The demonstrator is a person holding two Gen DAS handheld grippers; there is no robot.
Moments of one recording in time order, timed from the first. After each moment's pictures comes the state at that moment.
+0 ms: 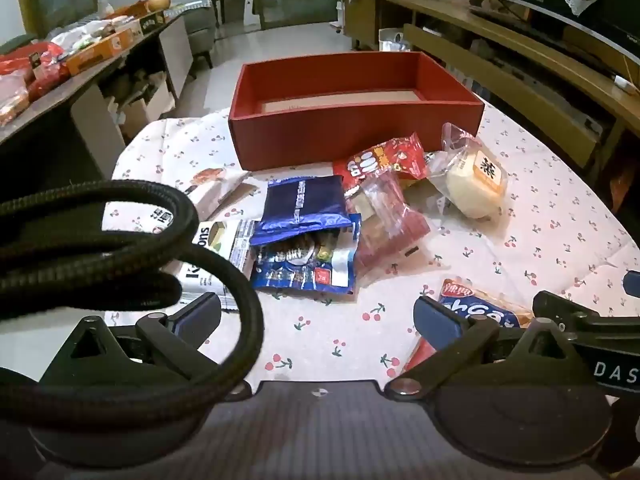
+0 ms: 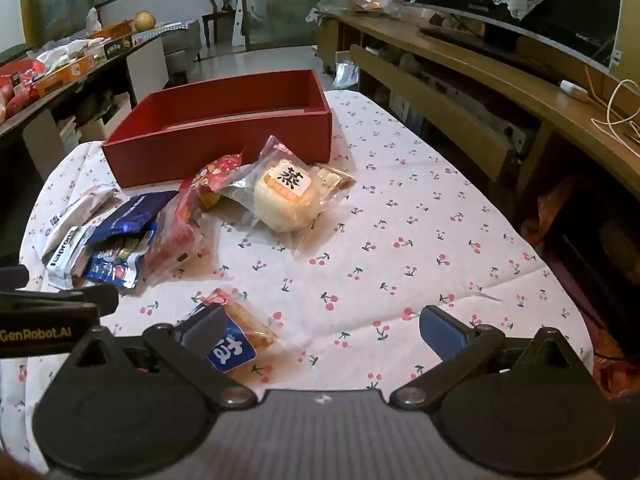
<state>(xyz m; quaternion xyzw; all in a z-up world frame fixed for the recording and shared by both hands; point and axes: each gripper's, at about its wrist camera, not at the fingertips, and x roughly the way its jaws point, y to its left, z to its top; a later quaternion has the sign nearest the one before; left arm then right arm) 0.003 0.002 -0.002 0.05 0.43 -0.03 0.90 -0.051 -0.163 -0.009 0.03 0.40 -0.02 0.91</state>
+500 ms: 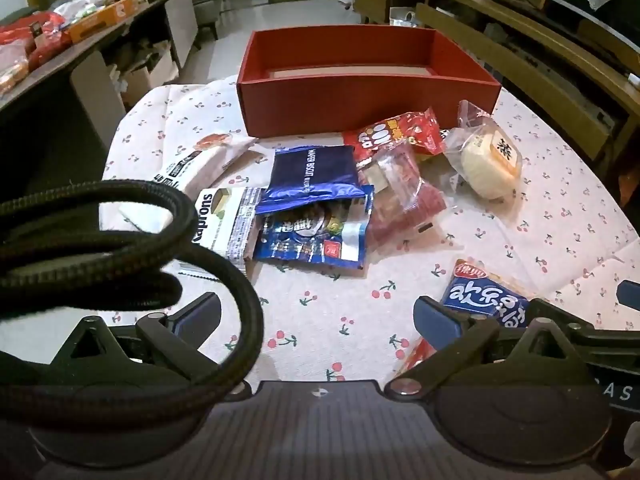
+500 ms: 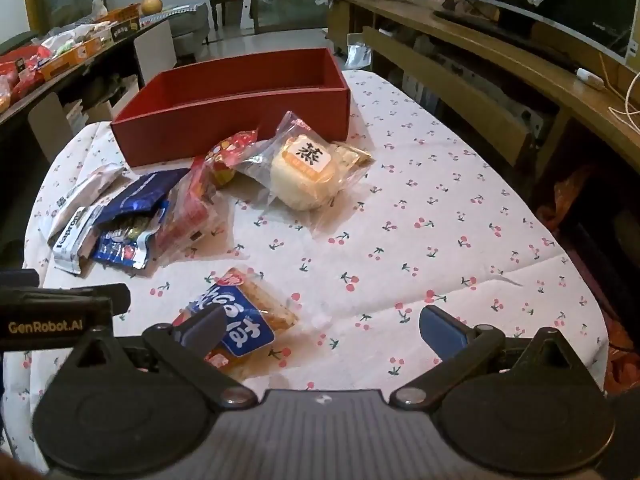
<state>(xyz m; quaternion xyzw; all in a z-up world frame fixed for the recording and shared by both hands) 0.004 0.009 -0.012 0.04 0.46 -0.01 0.89 -0.046 -0.152 -0.019 0.03 0.43 -0.01 0.90</state>
